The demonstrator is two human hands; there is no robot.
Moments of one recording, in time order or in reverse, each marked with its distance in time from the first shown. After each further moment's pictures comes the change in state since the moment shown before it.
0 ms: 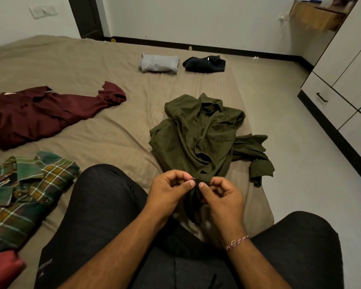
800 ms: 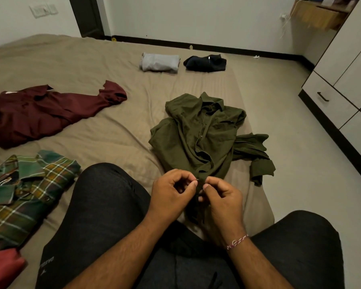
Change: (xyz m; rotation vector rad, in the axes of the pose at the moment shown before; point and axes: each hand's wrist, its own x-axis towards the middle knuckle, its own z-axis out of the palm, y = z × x) left_hand -0.006 -0.003 0.001 0.546 0.080 0.445; right_hand 0.001 0.011 0.001 0.055 0.022 0.075
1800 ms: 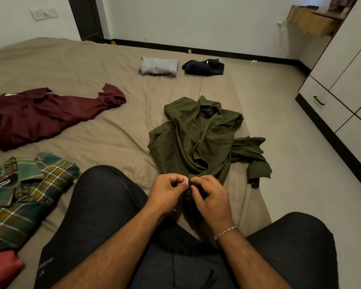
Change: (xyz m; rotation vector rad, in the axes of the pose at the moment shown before) left_hand 0.018 -0.025 0.004 -0.264 -0.163 -0.480; right_hand 0.032 0.028 -0.002 -0.704 -0.149 -0.686
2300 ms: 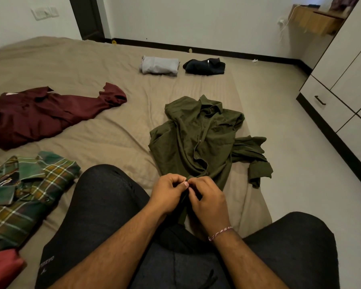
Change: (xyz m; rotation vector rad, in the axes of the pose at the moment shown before) left_hand 0.015 -0.022 -0.003 0.118 -0.007 -0.017; right_hand -0.006 -0.003 0.013 -0.115 -0.016 -0.019
